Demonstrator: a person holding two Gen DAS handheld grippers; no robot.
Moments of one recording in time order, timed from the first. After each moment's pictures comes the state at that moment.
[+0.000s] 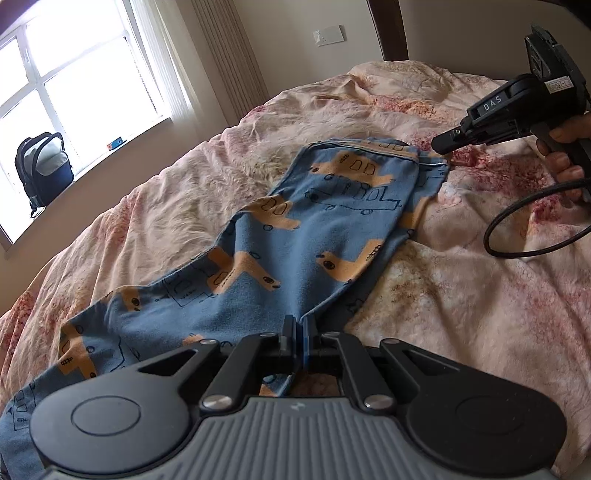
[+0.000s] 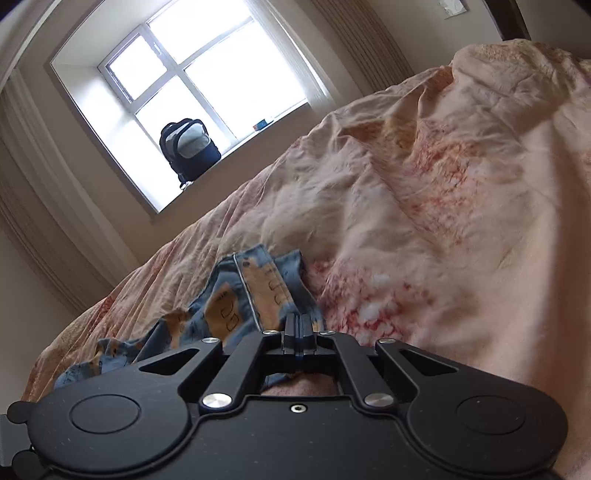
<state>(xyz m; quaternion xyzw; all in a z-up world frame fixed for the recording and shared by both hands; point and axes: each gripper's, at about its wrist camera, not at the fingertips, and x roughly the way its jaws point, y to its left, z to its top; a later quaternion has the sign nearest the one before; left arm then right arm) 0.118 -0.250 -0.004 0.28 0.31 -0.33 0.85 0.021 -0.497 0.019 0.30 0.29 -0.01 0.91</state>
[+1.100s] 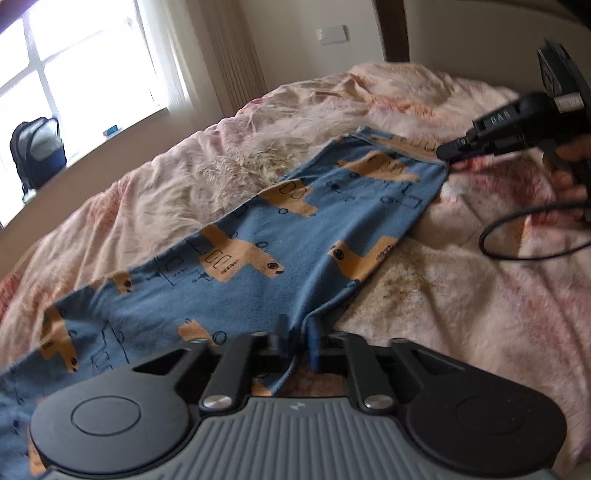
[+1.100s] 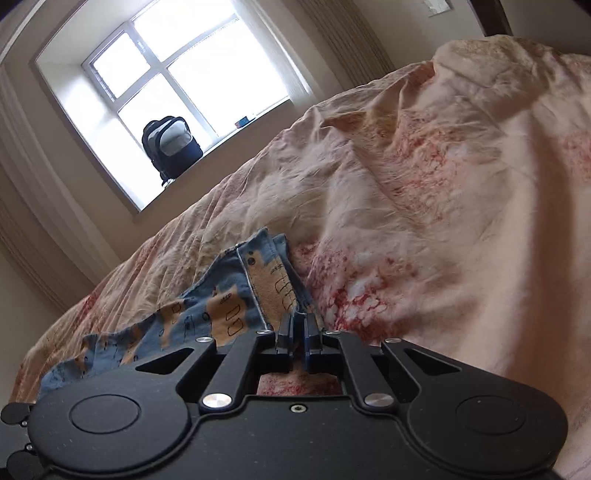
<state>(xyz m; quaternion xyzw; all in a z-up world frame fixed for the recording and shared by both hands) 0.125 -0.241 -0.011 0.24 0.33 -0.34 0.85 0.014 -0.484 0.017 0.27 0.30 -0.05 0.91</state>
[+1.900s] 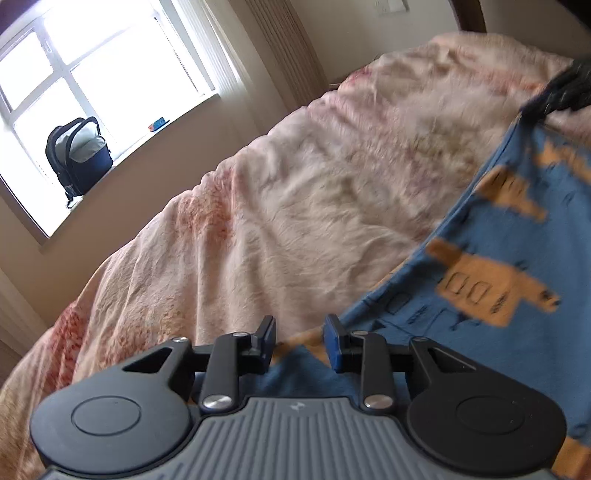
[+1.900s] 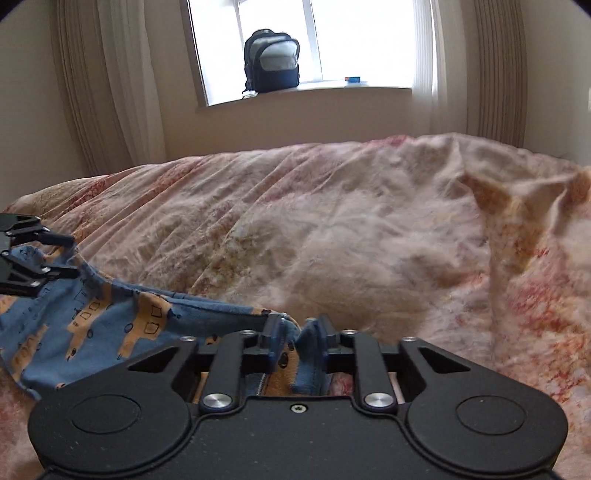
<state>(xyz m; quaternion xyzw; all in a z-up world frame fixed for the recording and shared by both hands) 0.285 -0.207 -0.013 0.33 0.31 -0.25 0.86 0.152 -0.468 0.044 0.03 0.35 0.07 0.93</state>
